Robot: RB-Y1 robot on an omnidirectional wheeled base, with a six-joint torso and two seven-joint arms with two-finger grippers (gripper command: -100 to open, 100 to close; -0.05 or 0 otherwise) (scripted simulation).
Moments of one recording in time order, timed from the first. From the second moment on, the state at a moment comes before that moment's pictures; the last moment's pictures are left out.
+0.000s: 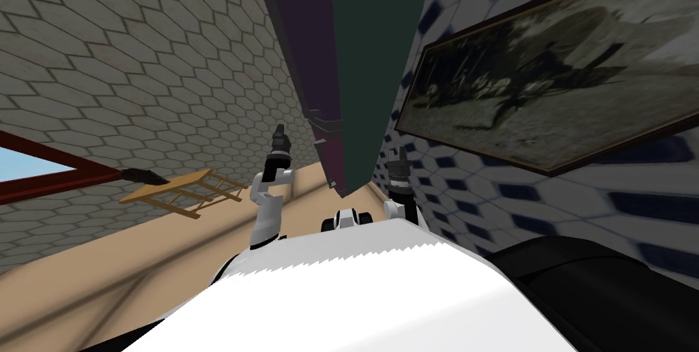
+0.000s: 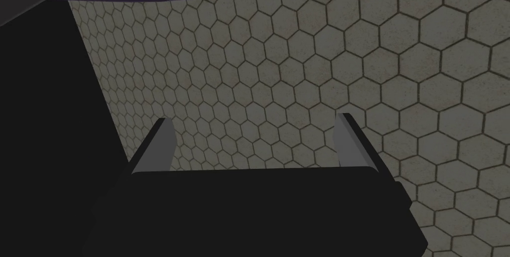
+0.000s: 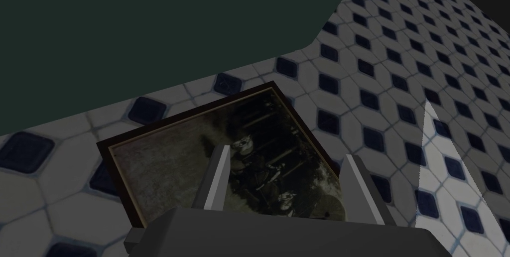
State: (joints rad) left arm -0.25 0.20 0.21 -1.83 -0.09 0.02 -0.07; right arm 0.49 0.05 0.03 -2.20 0.03 -0.58 -0.05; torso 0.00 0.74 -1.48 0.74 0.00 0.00
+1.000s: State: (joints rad) left arm -0.52 0.18 0.30 -1.68 -0.08 0.20 -0.09; right arm 0.49 0.05 0.03 -2.20 0.03 -0.58 -0.05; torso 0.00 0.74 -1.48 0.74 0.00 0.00
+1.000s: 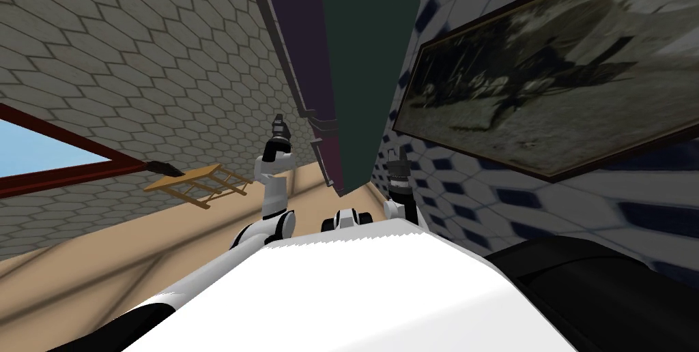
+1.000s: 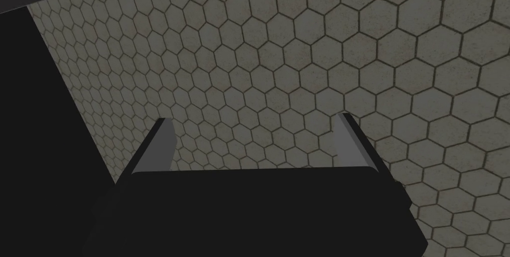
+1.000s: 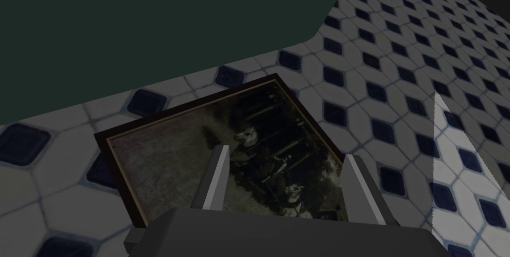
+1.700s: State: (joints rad) left arm -0.72 0.13 0.36 -1.56 -0.08 0.33 -0.11; right arm 0.49 0.05 0.03 -2.20 0.03 -0.58 -0.05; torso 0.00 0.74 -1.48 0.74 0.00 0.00
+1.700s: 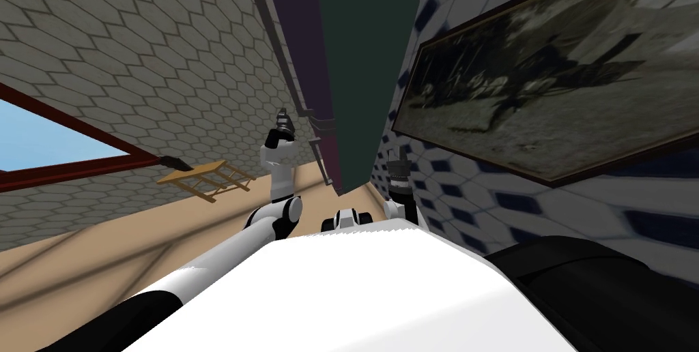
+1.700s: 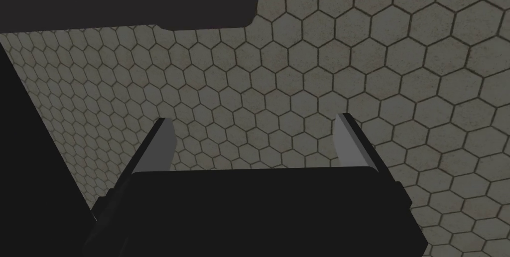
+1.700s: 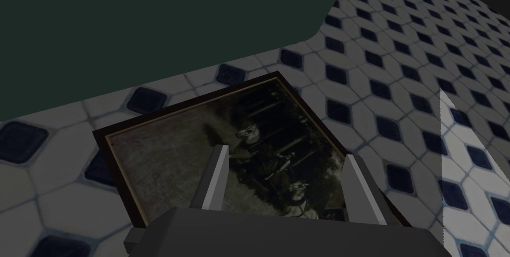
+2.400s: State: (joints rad) left arm -0.83 0.01 0.40 -1.50 -0.08 0.41 -0.12; right arm 0.49 0.05 0.03 -2.20 0.03 -0.58 -0.05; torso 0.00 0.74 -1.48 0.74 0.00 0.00
